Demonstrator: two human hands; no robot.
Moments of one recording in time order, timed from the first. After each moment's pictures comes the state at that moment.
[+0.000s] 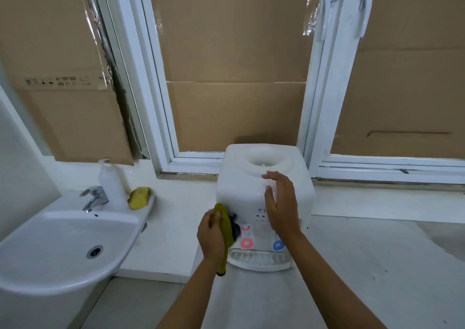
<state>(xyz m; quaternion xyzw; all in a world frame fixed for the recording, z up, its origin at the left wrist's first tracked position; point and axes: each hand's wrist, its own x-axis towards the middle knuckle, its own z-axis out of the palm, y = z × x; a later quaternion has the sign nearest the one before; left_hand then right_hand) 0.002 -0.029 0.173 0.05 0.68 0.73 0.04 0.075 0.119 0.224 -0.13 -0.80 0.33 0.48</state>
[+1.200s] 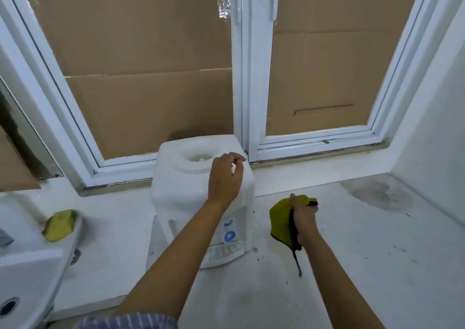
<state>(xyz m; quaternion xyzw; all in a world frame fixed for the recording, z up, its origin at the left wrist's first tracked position) 0.031 0.128 0.267 0.46 0.74 0.48 -0.04 0.205 0.207 0.193 -0.51 -0.40 0.66 0.37</state>
